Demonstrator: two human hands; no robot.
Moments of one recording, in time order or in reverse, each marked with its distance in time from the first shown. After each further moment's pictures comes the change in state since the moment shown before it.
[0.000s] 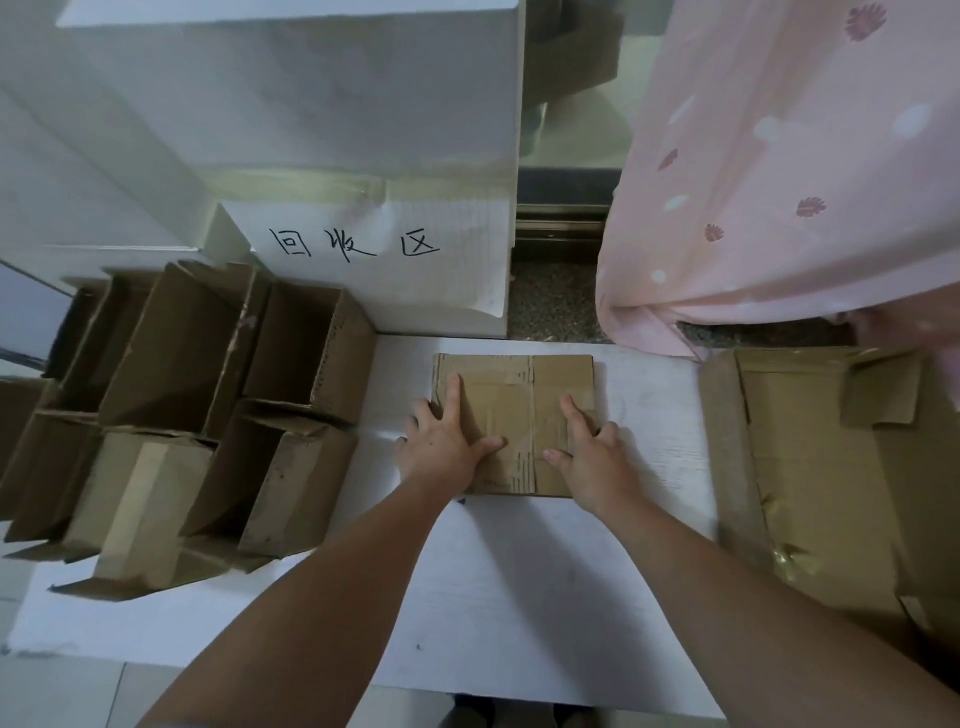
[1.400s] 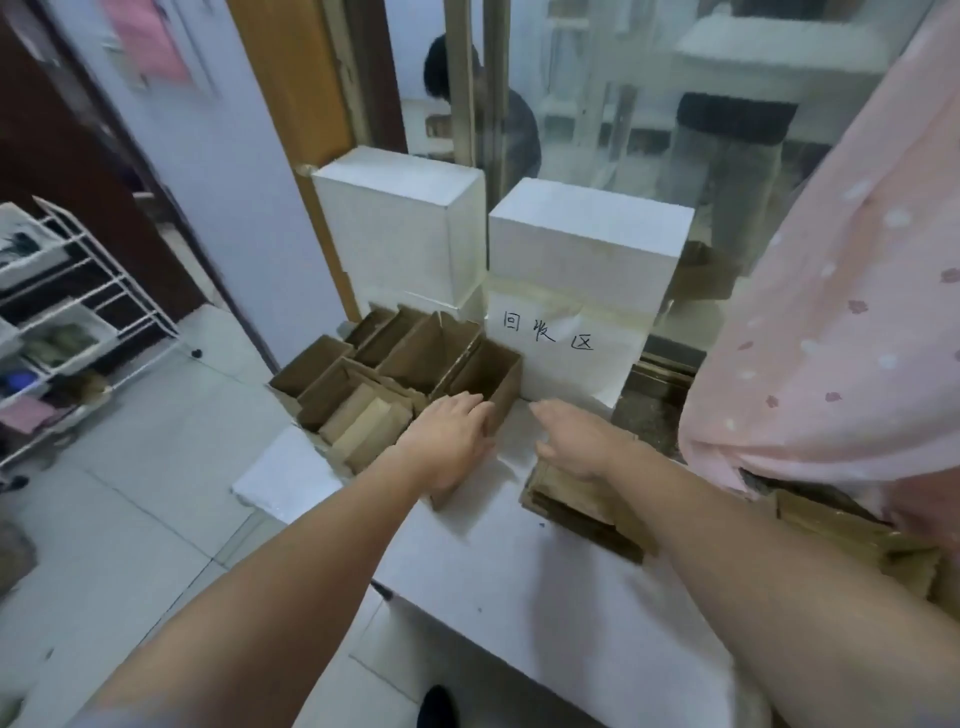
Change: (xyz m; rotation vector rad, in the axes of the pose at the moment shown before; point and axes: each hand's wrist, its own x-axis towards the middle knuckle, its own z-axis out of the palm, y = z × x) left_hand -0.198 -0.110 -0.172 0.191 0.342 0.295; right_hand -0.157 -0.200 -0.098 -0.642 -0.063 -0.859
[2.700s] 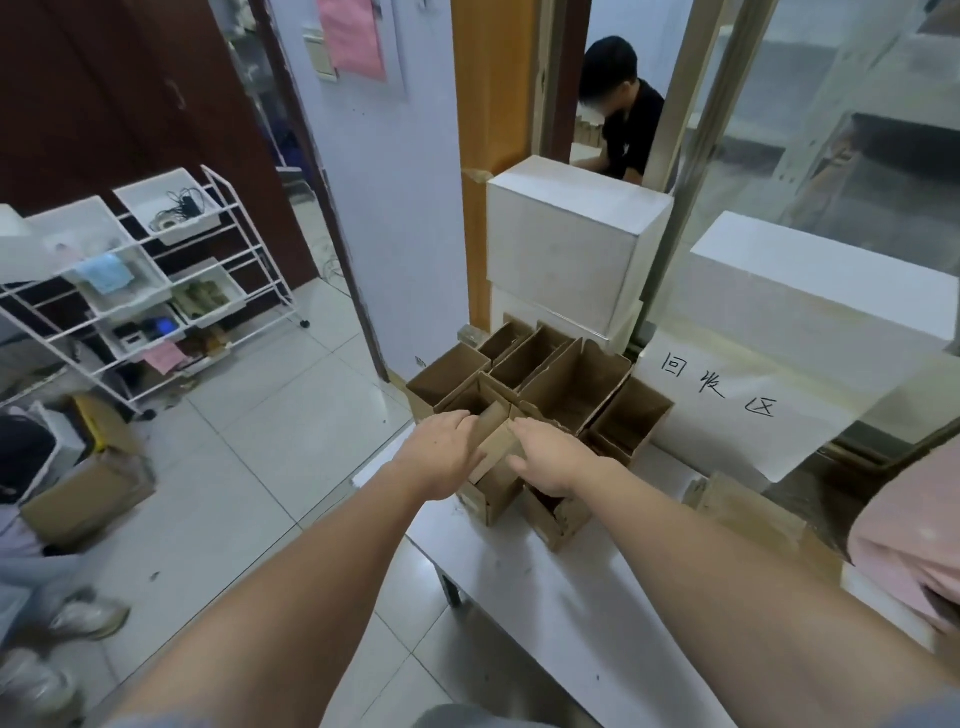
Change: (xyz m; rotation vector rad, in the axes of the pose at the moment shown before) left_hand -0.080 -0.197 0.003 -0.129 -0.010 -0.331; right_hand 0.147 -0.200 0.018 0.062 -0.092 -0.171
